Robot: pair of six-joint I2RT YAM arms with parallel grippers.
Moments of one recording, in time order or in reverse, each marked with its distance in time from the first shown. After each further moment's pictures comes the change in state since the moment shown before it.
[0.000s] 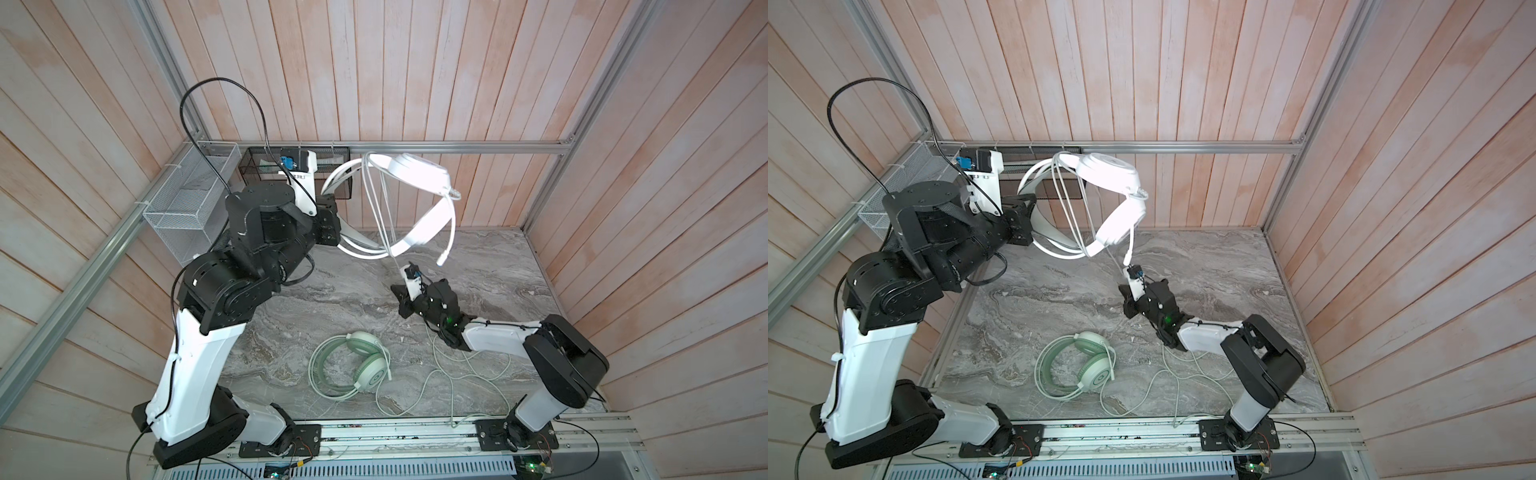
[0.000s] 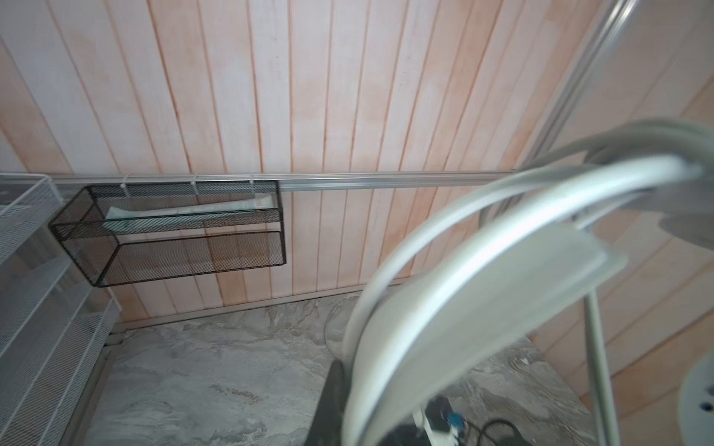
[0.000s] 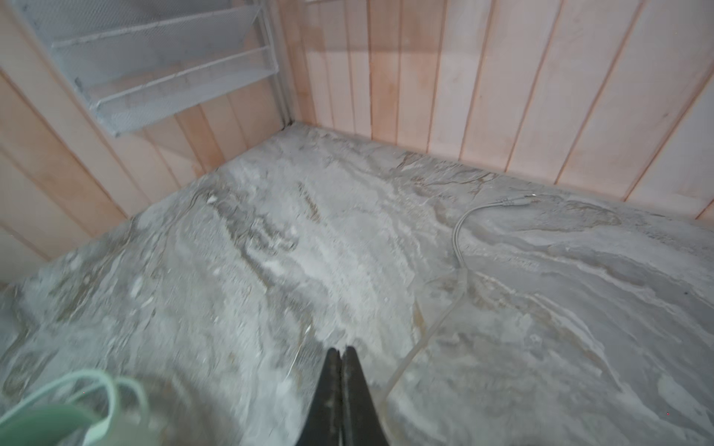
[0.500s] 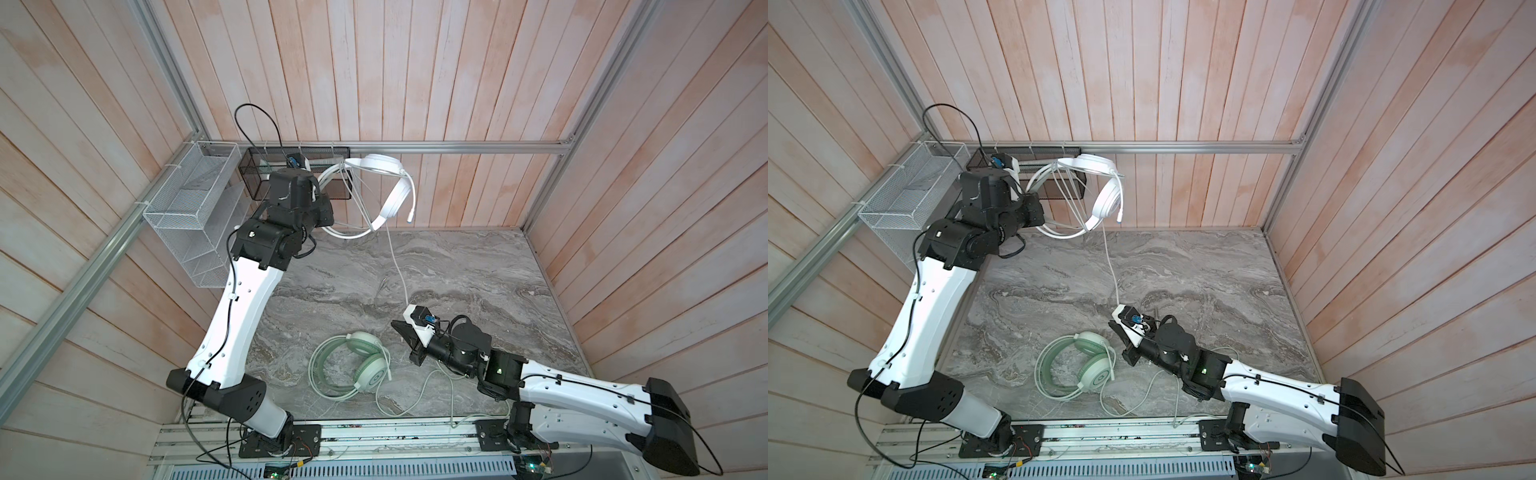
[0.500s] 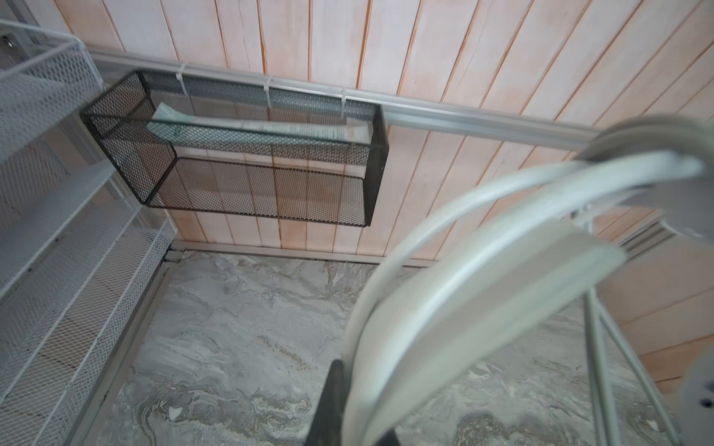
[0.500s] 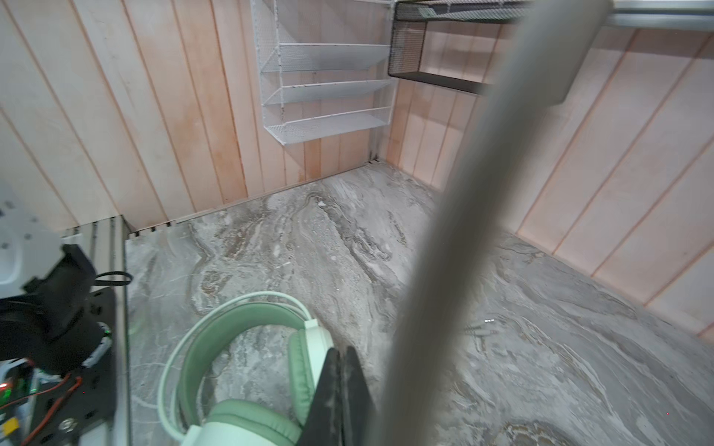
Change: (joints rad) left arm 0.262 0.161 -0.217 0.118 0.064 -0.062; right arm 0.394 -0.561 0.031 -0.517 0.211 -0.159
